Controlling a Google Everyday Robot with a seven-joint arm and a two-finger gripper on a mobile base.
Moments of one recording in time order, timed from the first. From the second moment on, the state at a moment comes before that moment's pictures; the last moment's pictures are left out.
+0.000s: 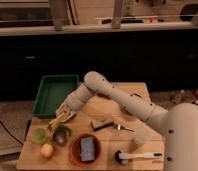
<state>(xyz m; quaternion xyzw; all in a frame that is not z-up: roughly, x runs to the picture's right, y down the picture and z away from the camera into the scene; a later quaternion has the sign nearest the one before) -0.177 0.135 0.721 -0.26 -0.55 -0.24 0.76</state>
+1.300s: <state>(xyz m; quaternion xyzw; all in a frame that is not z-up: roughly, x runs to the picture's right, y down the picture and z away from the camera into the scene) -0.164 0.156 0.673 -0.33 -0.51 -0.29 0.74</state>
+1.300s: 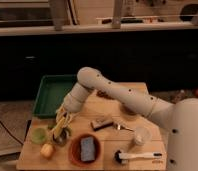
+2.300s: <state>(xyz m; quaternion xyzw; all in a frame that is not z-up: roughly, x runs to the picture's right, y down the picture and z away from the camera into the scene) -0.152 0.165 0.683 -0.35 -0.48 -0.28 0.75</state>
